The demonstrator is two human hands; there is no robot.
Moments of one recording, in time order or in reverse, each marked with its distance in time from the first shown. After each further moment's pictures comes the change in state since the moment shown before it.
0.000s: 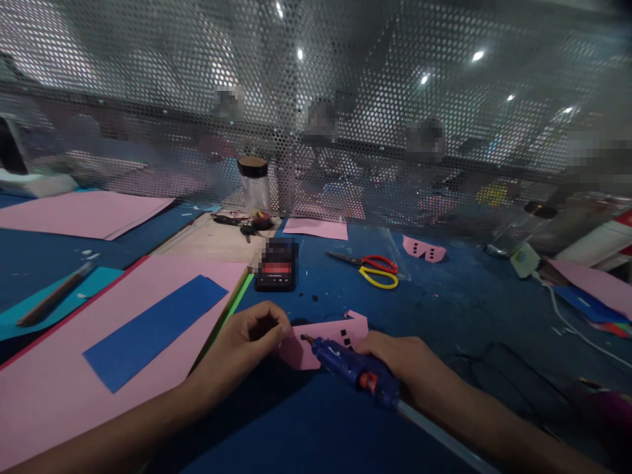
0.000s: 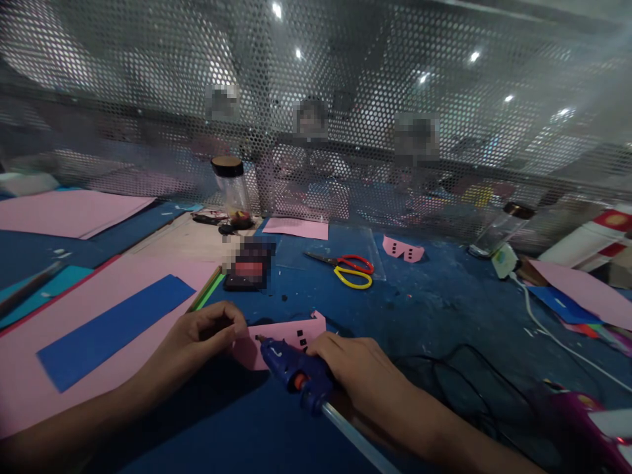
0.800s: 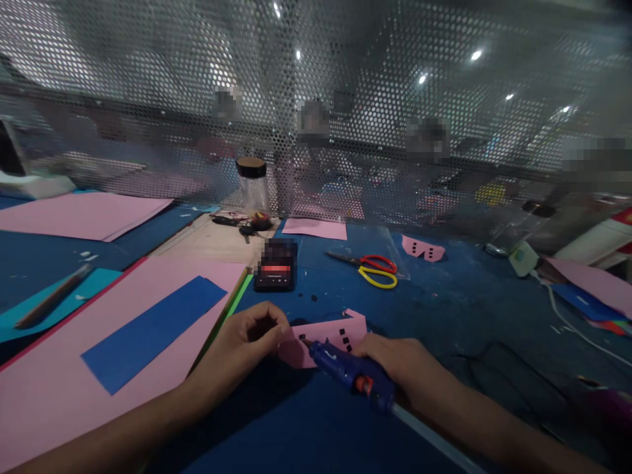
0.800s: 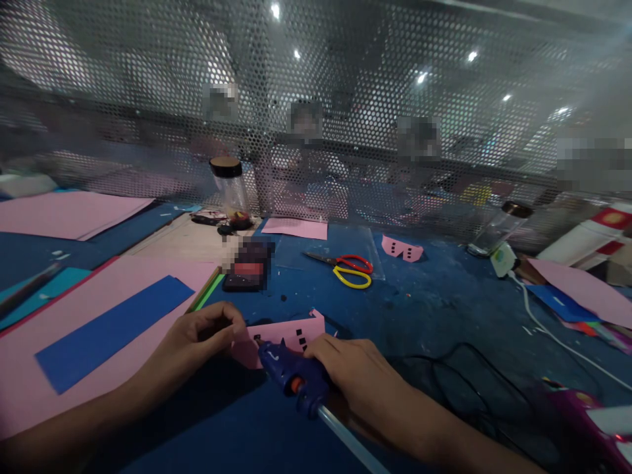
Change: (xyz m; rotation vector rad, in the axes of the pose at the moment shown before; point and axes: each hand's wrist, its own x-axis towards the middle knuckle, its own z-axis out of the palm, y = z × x) left_hand 0.001 0.001 0.000 0.002 0.002 0.004; right_hand -0.001 -0.003 0.002 0.016 0.001 -0.029
